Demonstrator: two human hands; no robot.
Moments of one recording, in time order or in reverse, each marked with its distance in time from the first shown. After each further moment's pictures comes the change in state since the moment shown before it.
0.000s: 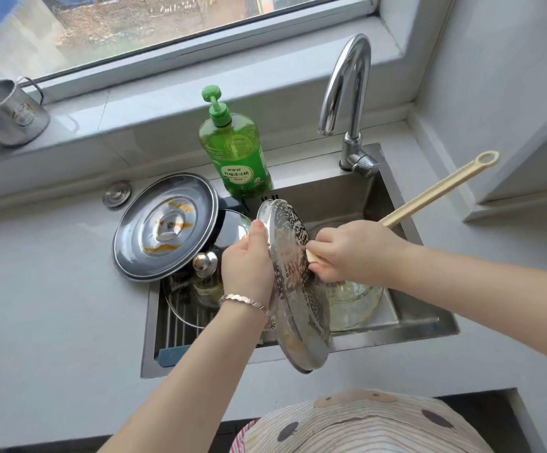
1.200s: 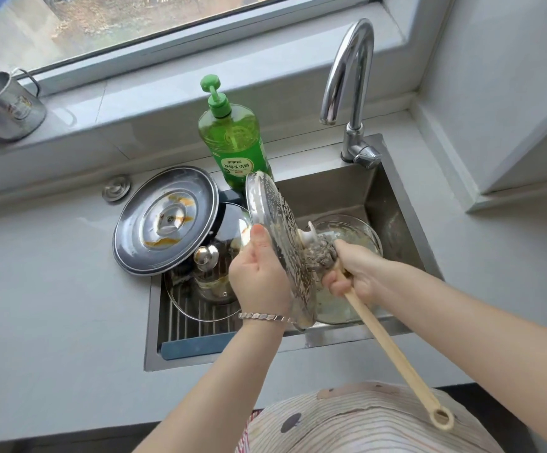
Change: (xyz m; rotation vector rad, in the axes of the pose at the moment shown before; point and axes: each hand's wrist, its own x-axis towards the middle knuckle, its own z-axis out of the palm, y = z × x) left_hand -0.018 -0.020 0.015 -0.127 0.187 0.238; right_hand 0.007 -0.032 0.024 2.004 -0.205 1.720
